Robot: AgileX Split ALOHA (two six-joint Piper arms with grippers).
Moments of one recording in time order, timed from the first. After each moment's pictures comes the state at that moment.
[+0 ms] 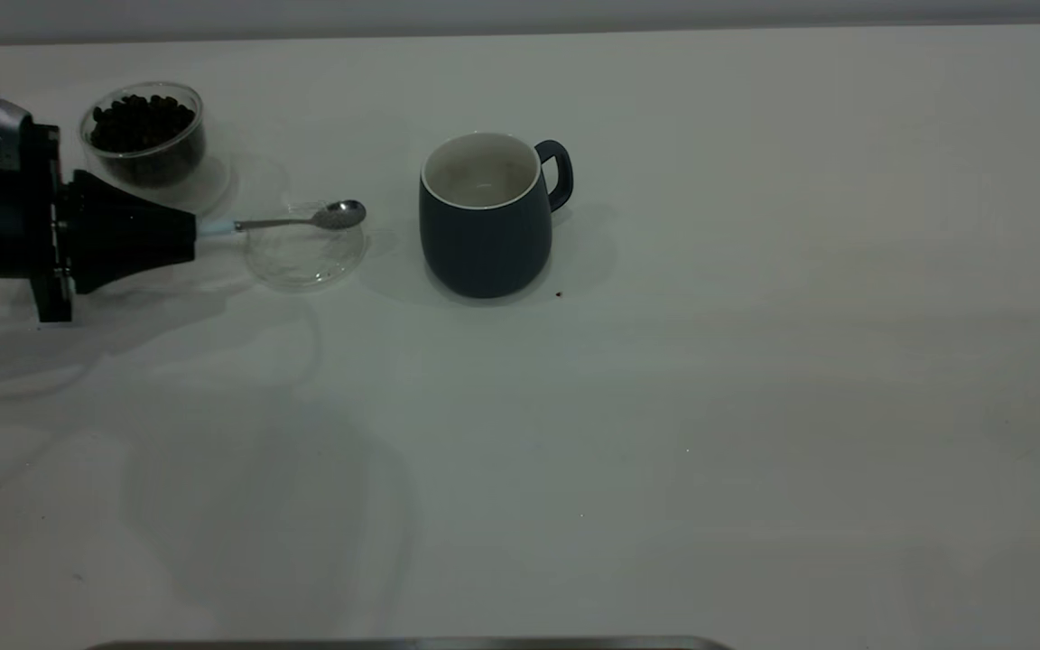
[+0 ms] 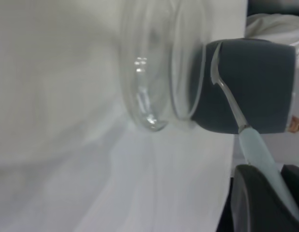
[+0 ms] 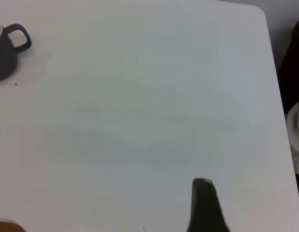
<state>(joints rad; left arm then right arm) 0.36 2.59 -1.23 -1.46 1.11 1.35 0.01 -0.02 -0.47 0.04 1.13 -0.13</state>
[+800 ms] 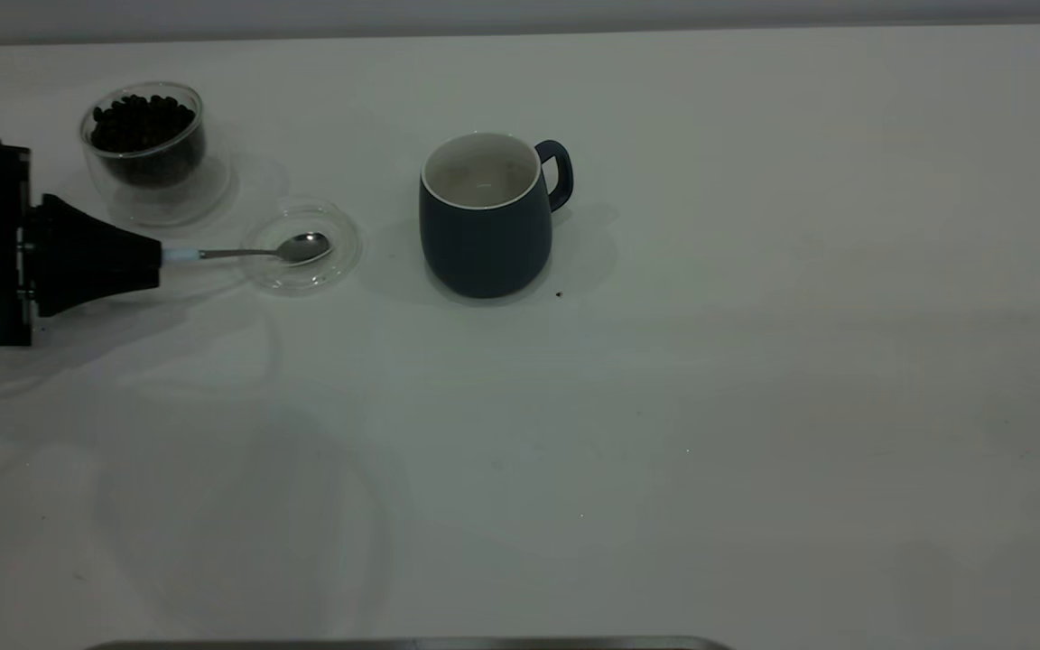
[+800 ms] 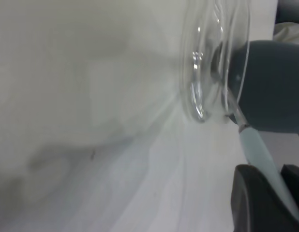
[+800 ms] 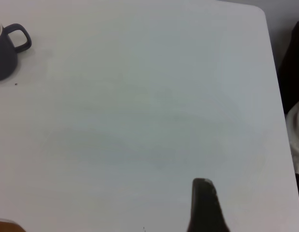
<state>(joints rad) 0.39 2.59 -1.23 -1.40 1.03 1.29 0.01 -0.02 -0.47 0.04 1.13 -0.13</state>
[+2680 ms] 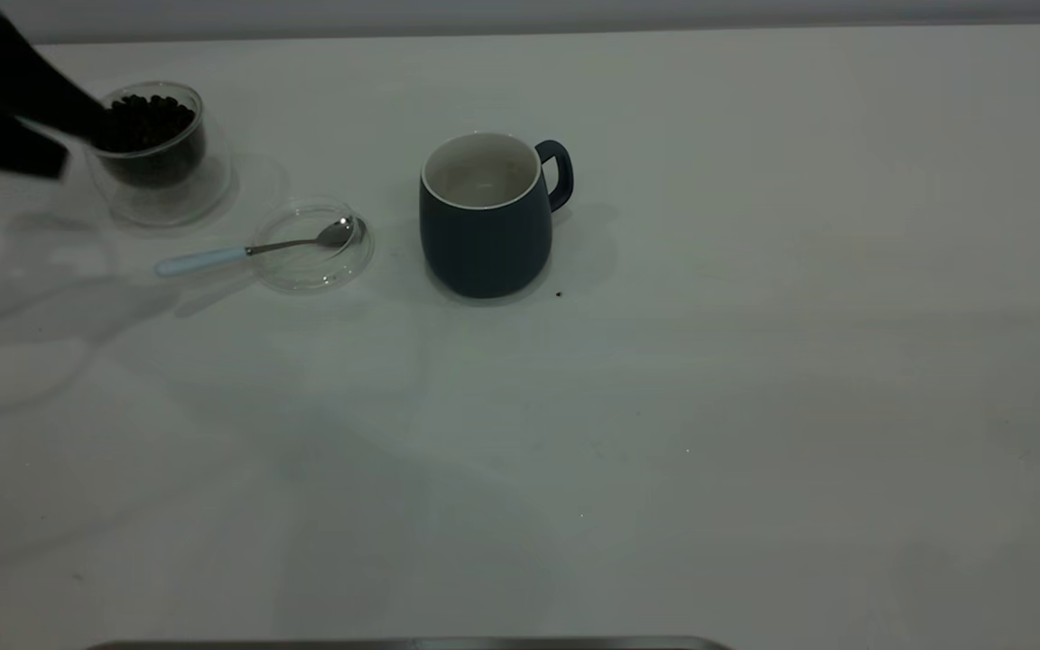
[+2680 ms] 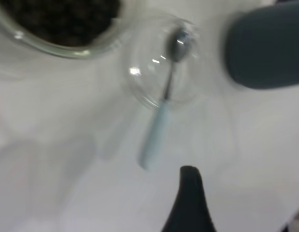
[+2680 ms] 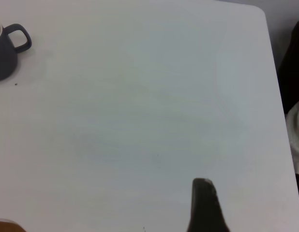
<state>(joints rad) 0.30 2.10 -1.23 -0.95 0.89 1.07 0.01 -0.02 -0.47 0.04 1.13 -0.13</state>
